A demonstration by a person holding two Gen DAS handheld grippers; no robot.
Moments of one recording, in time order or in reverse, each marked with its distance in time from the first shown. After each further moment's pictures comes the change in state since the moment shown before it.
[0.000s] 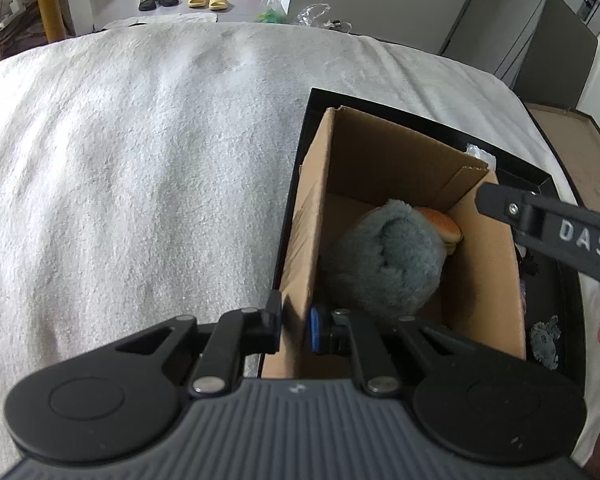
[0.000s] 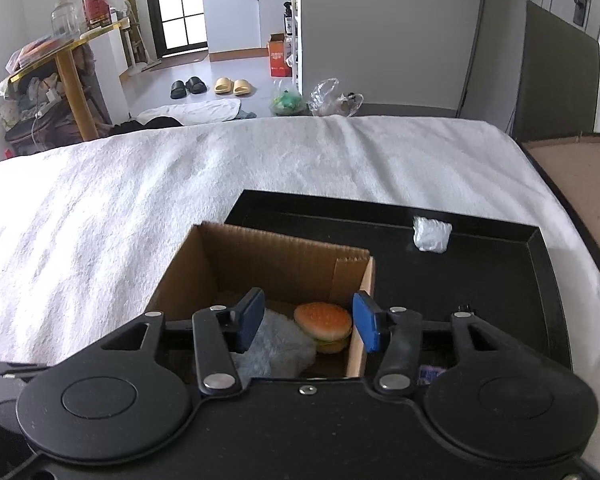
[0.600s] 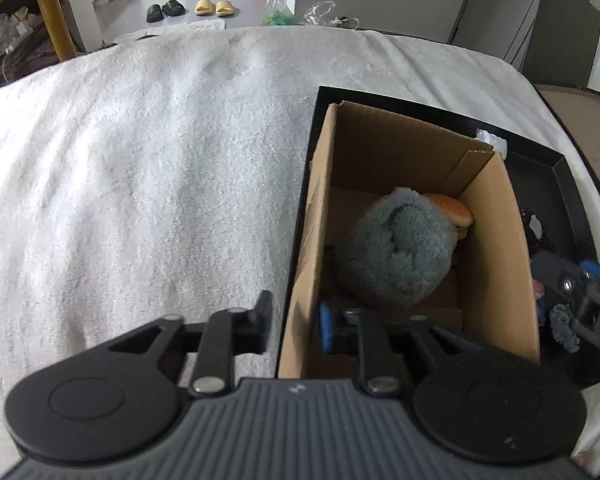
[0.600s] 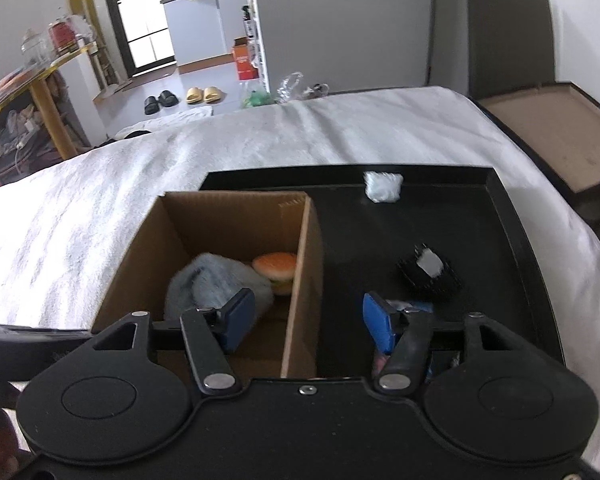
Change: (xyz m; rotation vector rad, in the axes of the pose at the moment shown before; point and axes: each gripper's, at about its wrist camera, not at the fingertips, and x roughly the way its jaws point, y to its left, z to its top) left arm -0.010 -0.011 -0.005 0.056 0.003 0.088; right arm -0.024 -0.038 -0.047 0.141 -0.004 -0.031
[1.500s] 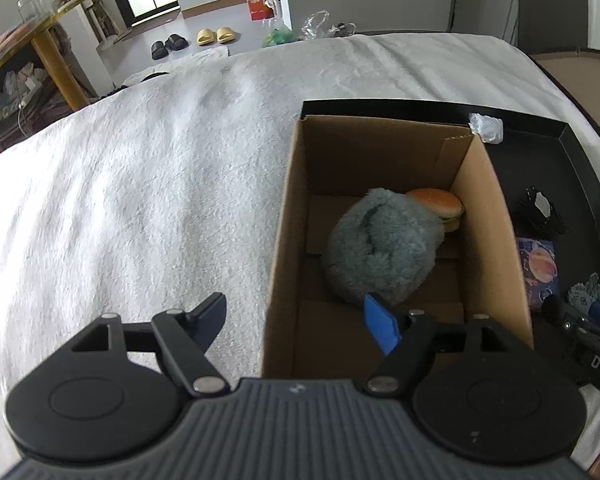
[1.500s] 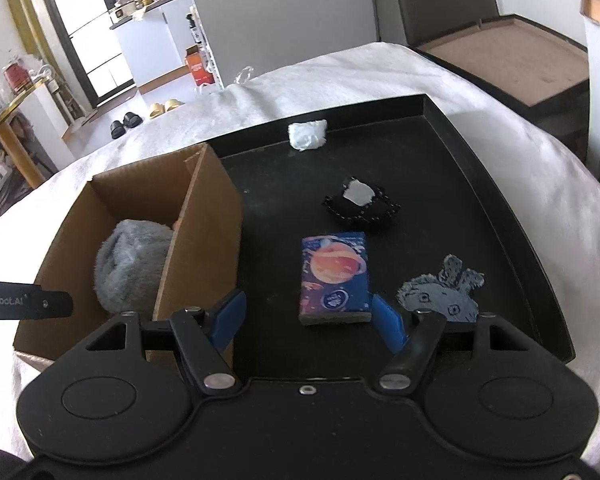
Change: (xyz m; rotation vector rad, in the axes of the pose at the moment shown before) left arm -0.011 -0.047 -0.001 0.129 -0.044 0.137; right arm 0.012 -0.067 -0.056 0.183 0.005 -0.018
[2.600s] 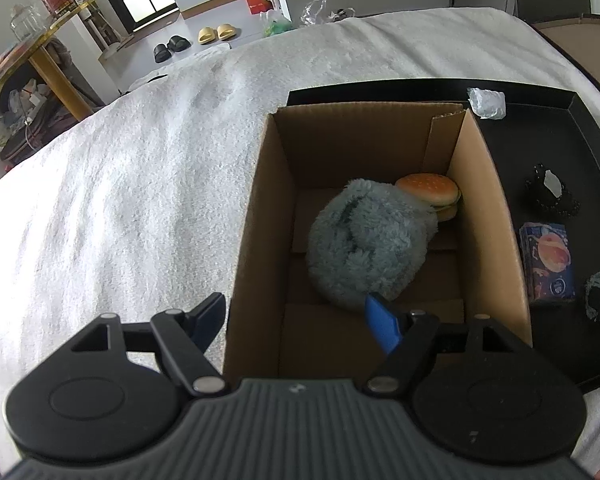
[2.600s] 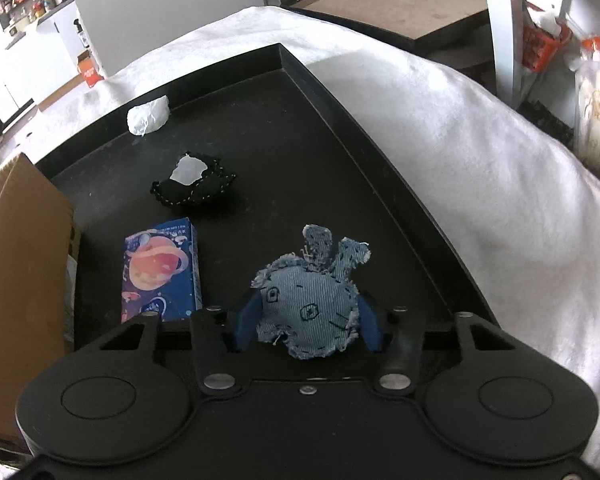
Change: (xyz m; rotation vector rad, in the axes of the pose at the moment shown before) left arm 0.013 -0.033 0.005 0.067 0.033 0.080; right arm 0.045 -0.073 -0.011 0.177 0.059 -0.244
